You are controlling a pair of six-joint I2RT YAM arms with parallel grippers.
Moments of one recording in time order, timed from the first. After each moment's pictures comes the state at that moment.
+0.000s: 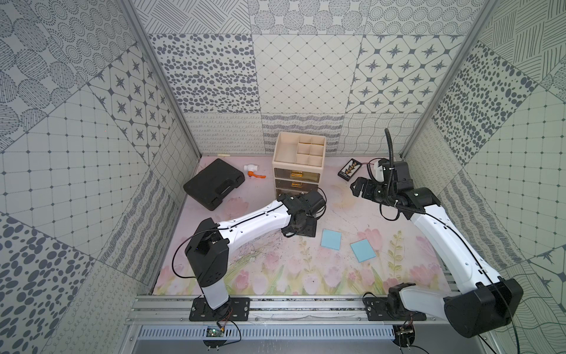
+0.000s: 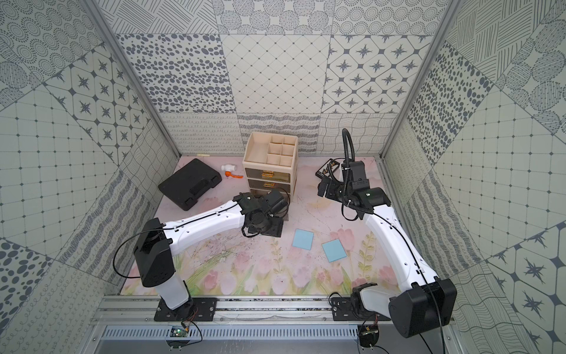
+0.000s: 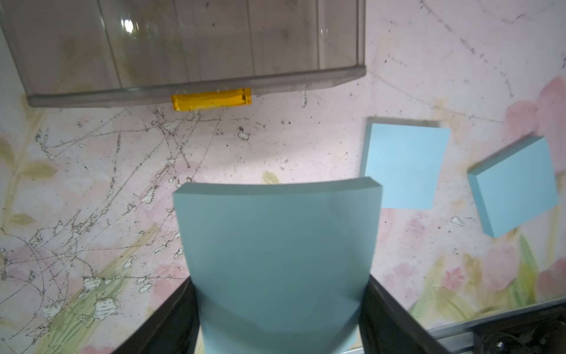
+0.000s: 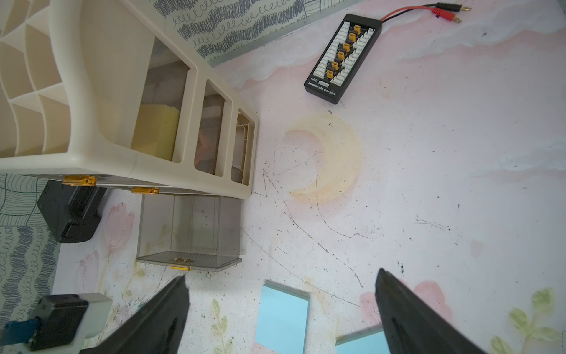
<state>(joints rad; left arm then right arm) -0.93 1.73 1.46 -1.03 -0.11 -0.73 0.25 1.24 1.23 -0.75 -0.06 0.46</state>
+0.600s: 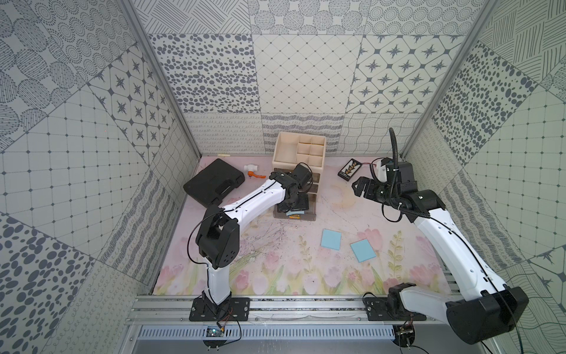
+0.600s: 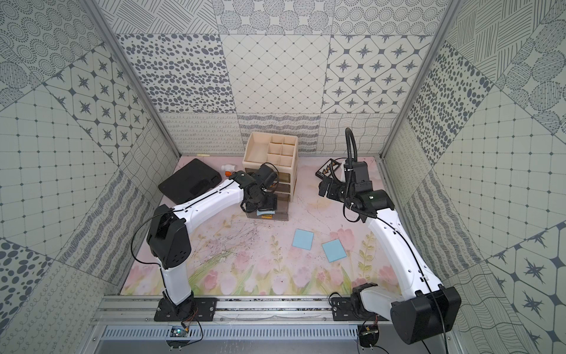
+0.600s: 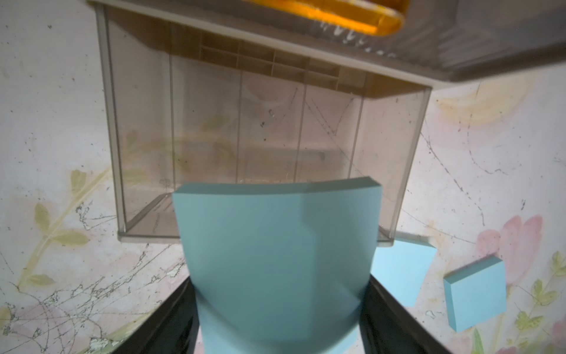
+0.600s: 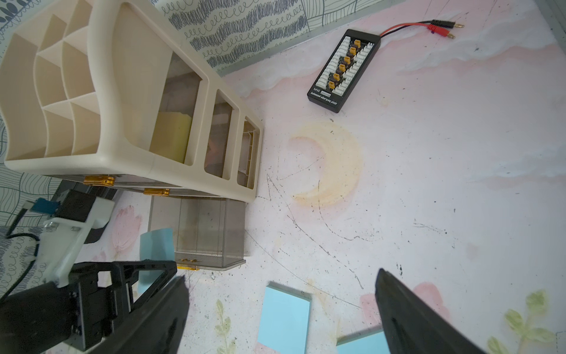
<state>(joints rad) -0.71 1.91 1.67 -1.02 -0.04 -0.69 0.25 1.20 1.23 -0.75 -0.06 0.46</state>
